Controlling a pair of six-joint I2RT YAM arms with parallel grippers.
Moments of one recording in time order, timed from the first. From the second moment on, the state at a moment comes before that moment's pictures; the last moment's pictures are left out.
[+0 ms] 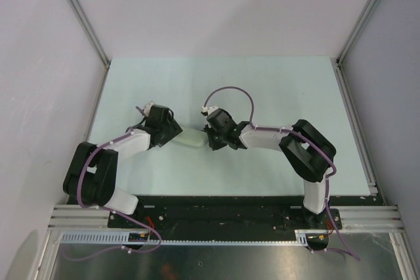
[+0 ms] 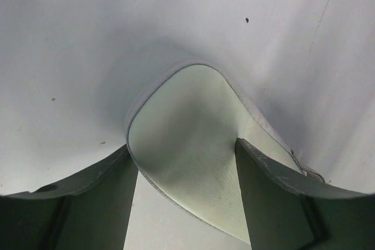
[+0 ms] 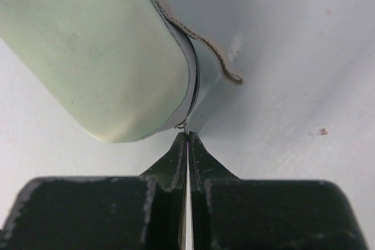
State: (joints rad) left arm -0.31 1.47 0.70 -0.14 -0.15 -0.88; right arm 0.86 1.91 1.17 -0.12 0.02 0.37
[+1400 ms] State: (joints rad) left arm -0.36 1.55 0.74 0.02 -0.13 -0.53; right arm 0.88 1.97 1.21 -0.01 0.02 -0.01
